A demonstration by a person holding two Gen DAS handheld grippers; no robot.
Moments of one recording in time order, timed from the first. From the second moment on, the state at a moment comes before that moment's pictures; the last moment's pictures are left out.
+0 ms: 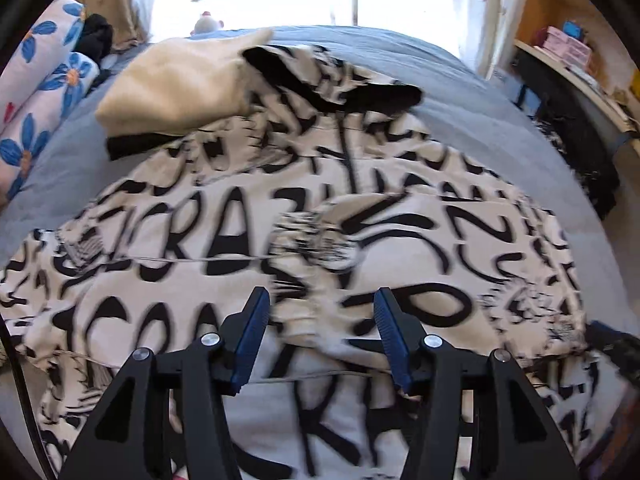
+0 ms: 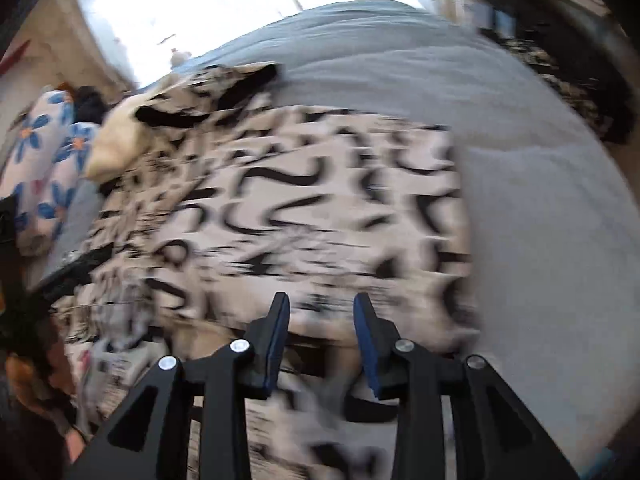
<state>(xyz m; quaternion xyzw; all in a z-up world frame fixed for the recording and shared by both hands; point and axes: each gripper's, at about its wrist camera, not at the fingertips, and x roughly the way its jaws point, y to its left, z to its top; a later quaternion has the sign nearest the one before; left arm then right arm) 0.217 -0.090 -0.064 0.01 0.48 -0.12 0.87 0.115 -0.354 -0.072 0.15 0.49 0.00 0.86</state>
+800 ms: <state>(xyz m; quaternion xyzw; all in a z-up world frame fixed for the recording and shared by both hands) 0.212 -0.134 -0.124 0.05 0.53 -0.14 0.84 0.105 -0.412 -0.123 0.25 0.51 -0.08 0.82</state>
